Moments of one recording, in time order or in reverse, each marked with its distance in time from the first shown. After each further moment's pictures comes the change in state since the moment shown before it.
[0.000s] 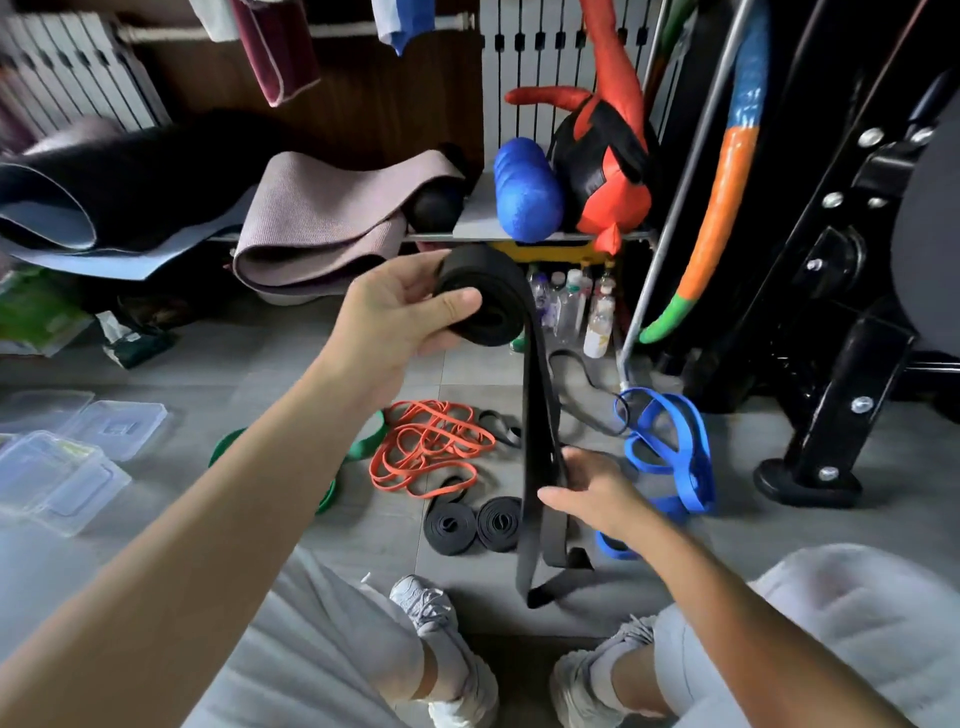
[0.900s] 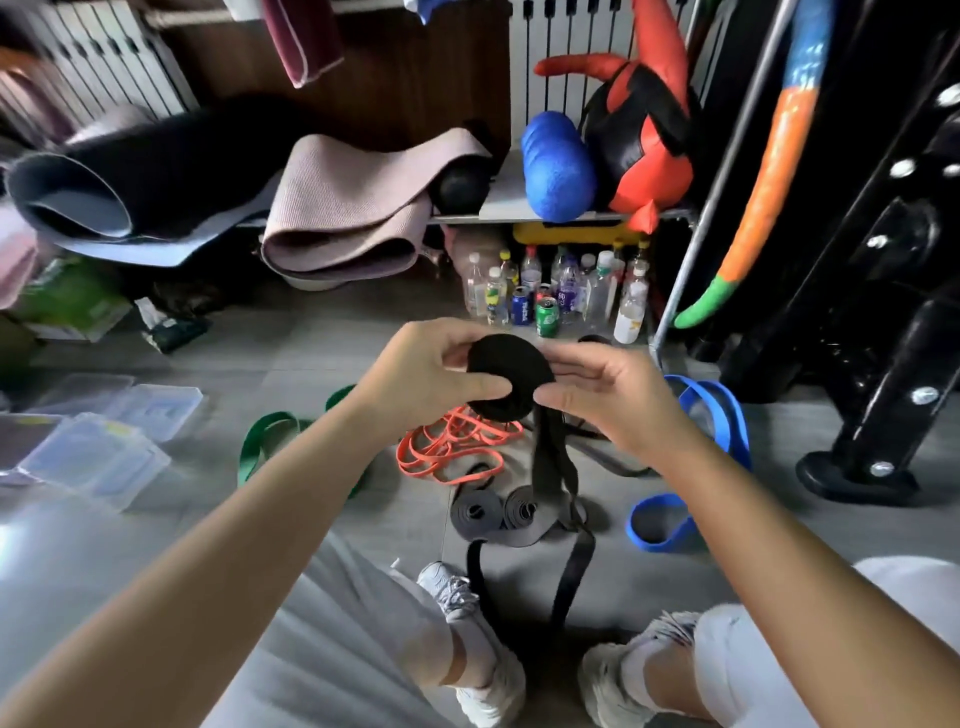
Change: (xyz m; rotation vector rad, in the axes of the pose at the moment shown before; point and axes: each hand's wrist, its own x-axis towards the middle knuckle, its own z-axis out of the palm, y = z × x) left_hand -0.011 -0.037 -0.024 0.477 -0.173 -0.111; right_hand -0.004 -0.119 -0.022 0.358 0.035 -0.373
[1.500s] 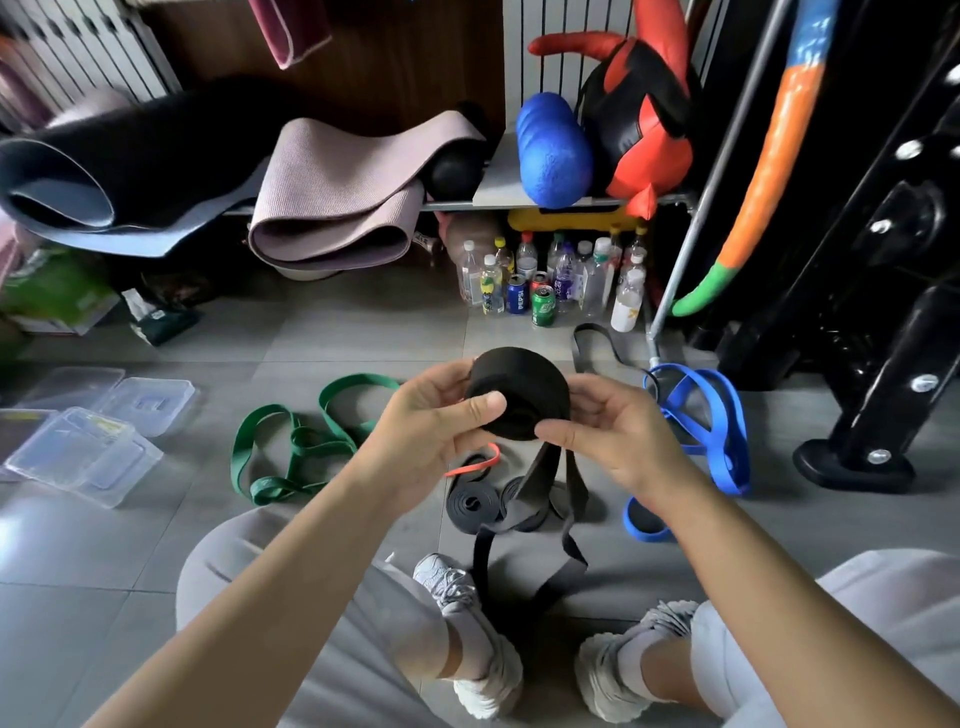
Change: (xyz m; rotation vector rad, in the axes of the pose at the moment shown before) left_hand -0.022 -0.027 0.034 -0.809 -0.027 -0.225; right_hand -0.016 0.041 0.002 0.128 -0.006 0.001
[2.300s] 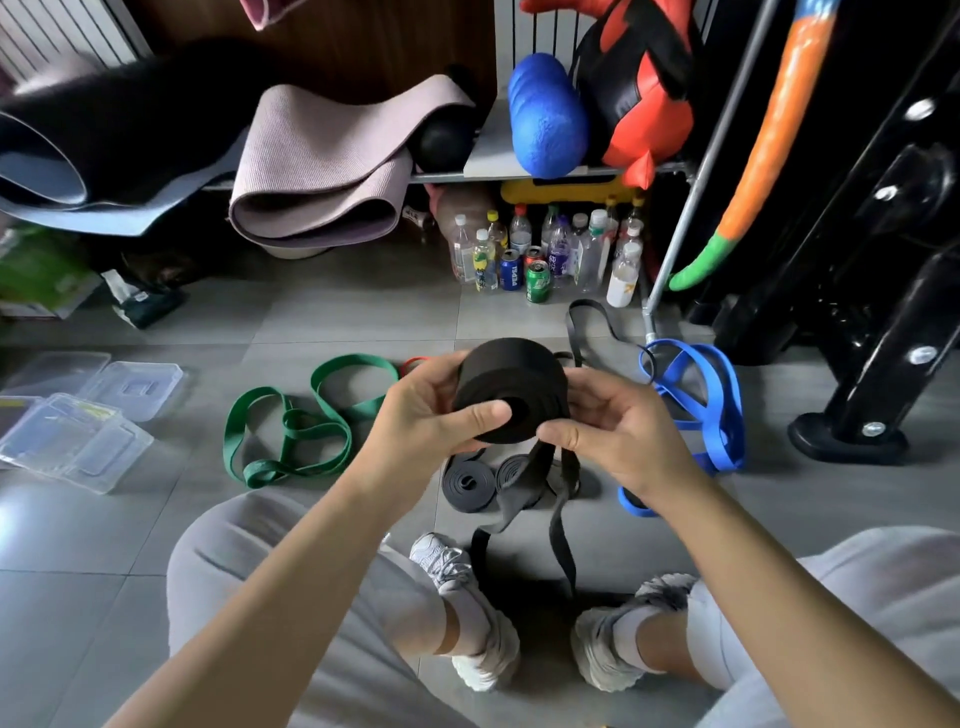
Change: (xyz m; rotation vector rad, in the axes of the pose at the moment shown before) left_hand -0.001 -0.018 0.000 0.186 0.045 0.108; right_hand -0.013 0.004 0.000 0.001 0.023 -0.057
